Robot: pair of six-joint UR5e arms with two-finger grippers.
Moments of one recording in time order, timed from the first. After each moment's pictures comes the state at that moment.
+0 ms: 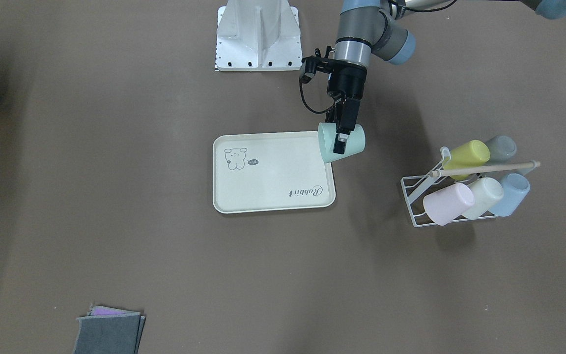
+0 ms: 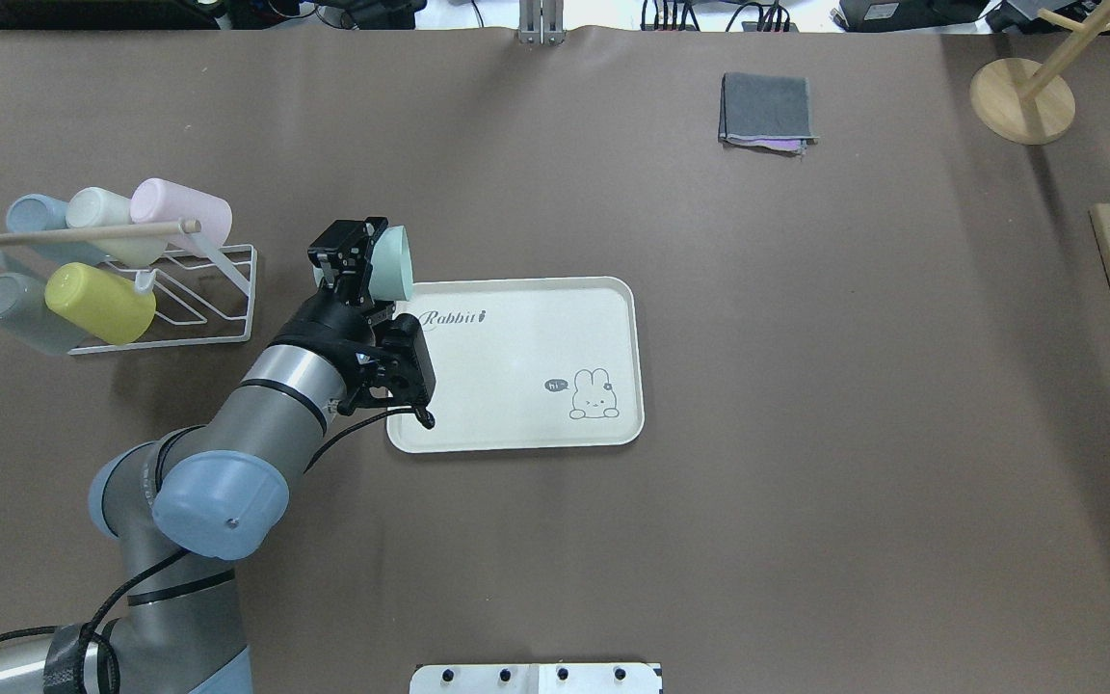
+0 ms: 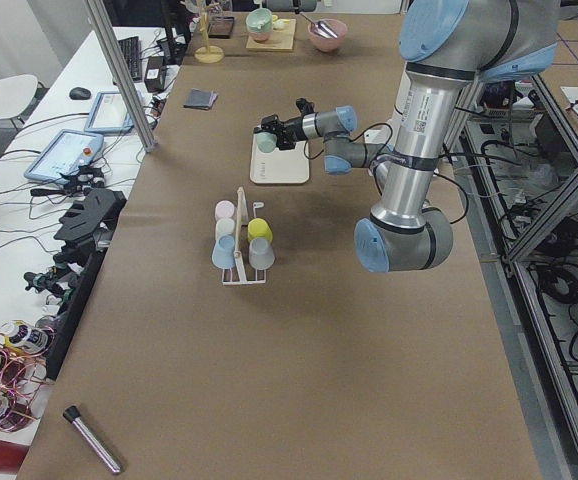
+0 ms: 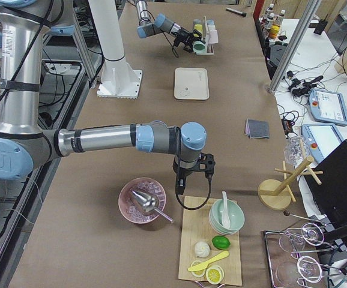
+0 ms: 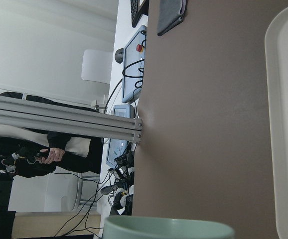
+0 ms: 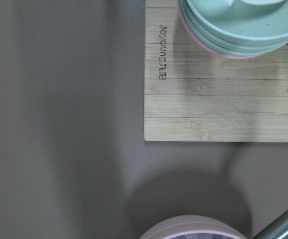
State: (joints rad) left arm -0.33 -1.94 -1.77 -2.38 -0.79 0.48; right arm 1.48 -1.70 1.84 -1.76 2.34 0.05
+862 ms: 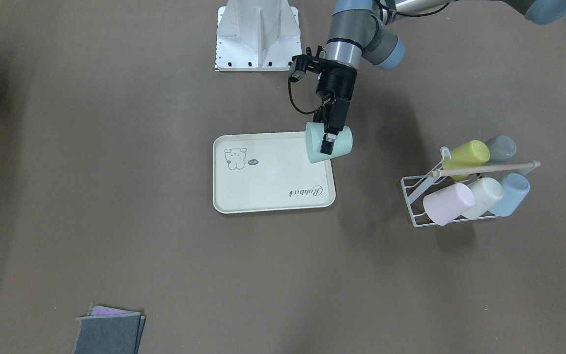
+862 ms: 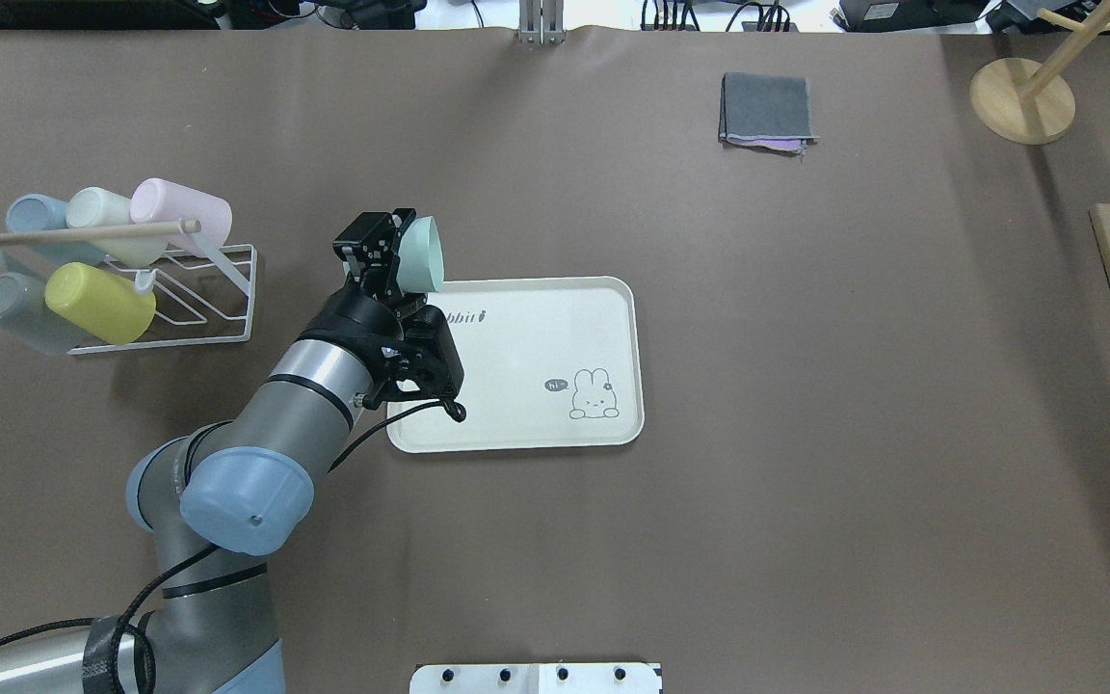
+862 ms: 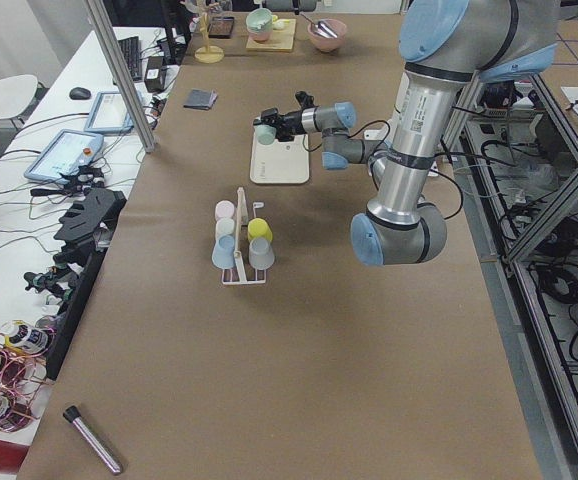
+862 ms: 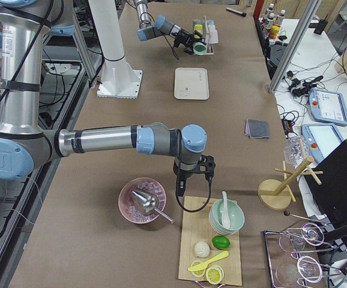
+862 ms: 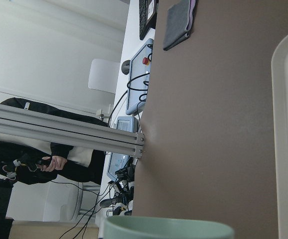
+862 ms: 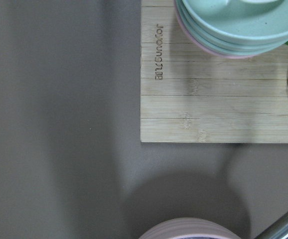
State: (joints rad) left arm -0.33 -2.00 -1.74 -2.42 -0.79 0.45; right arm 1.48 -1.70 1.82 -1.75 2.34 0.05
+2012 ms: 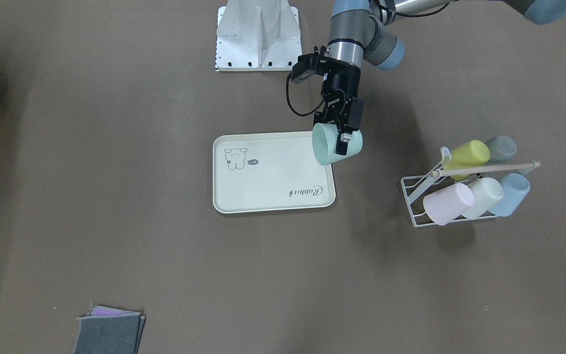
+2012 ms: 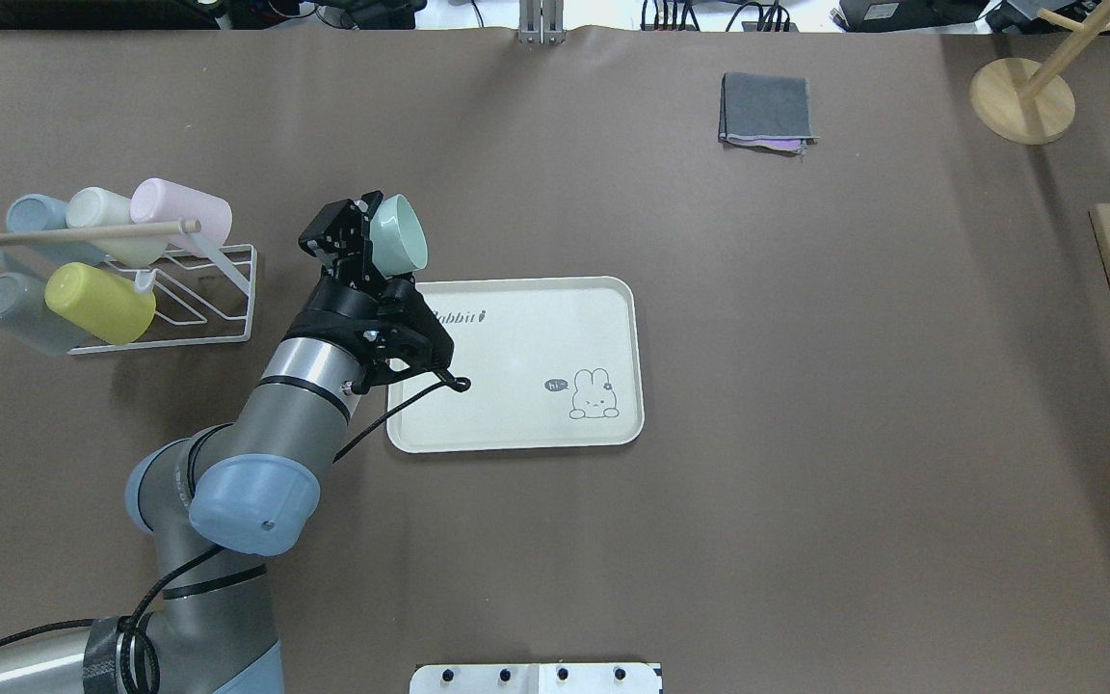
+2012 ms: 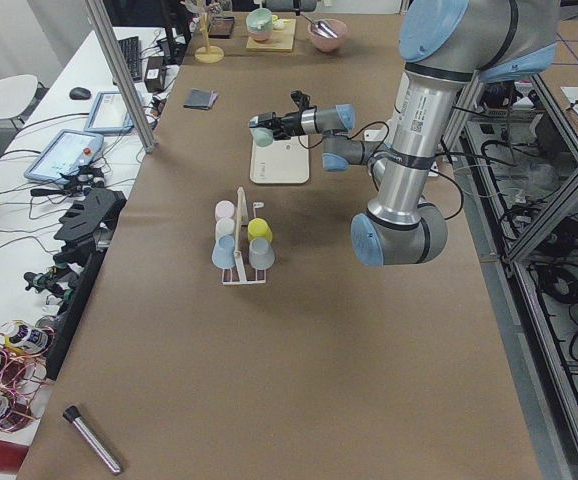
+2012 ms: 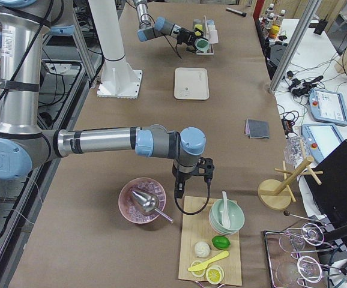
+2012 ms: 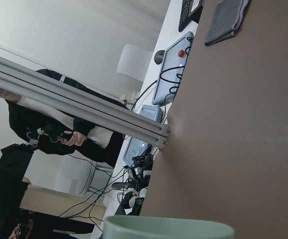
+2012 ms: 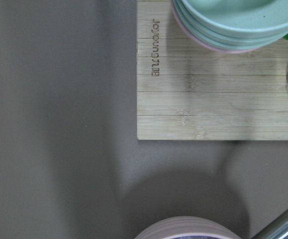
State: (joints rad) left arm -0.33 -1.99 -1.74 -2.41 -0.66 0.19; right arm 1.48 -1.71 1.81 -1.74 2.35 0.05
